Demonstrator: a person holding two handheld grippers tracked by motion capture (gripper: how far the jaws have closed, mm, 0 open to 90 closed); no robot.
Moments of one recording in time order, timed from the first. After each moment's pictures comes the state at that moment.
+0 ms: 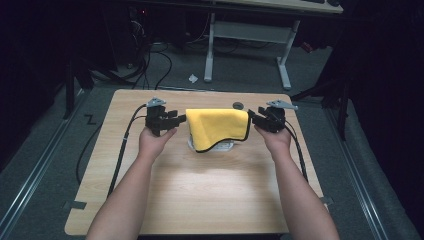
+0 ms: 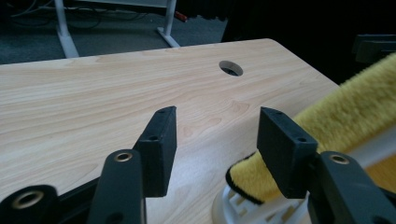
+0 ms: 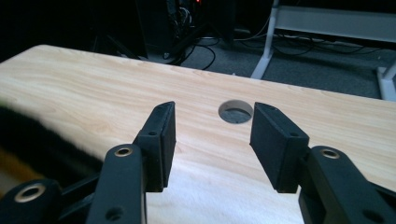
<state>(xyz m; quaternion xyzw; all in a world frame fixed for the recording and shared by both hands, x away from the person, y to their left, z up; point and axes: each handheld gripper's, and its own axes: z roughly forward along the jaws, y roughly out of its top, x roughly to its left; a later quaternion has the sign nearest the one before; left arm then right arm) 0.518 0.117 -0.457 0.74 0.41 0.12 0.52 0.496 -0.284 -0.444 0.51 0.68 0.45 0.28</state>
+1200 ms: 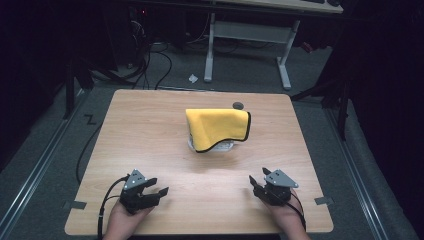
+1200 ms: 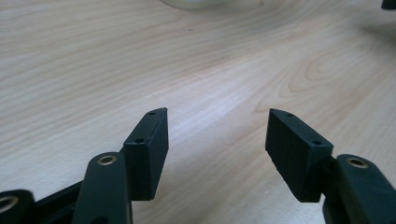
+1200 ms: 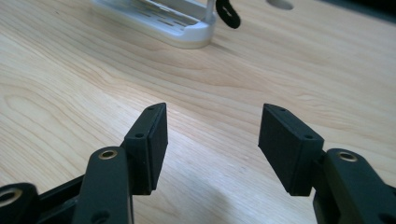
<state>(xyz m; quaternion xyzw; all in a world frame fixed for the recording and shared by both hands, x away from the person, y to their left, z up) 0.320 0.159 -0.525 0.80 0.39 0.12 0.44 0.303 -0.267 -0.514 0.44 0.75 0.37 0.32</state>
